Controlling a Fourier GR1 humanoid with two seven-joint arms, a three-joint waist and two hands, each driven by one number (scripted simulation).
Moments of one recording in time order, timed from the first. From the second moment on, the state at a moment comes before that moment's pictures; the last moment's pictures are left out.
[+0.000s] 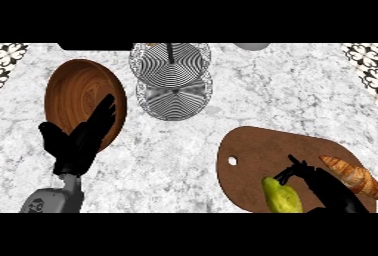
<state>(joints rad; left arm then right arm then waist) -0.11 0.19 -0.08 -1.58 0.16 0.01 0.26 0.18 -0.30 0.07 -1.67 -0.06 0.39 0.38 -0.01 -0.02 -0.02</state>
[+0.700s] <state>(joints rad) -0.14 0.16 -0.10 -1.52 0.16 -0.01 0.25 0.12 -0.24 0.29 -1.91 0.69 -0.03 0.82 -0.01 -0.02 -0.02</state>
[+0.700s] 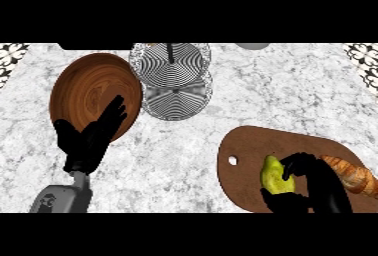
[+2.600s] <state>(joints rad) -0.22 0.13 -0.12 -1.46 0.15 -0.04 0.24 -0.94 -0.01 0.27 -1.73 1.22 0.18 1.19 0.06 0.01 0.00</state>
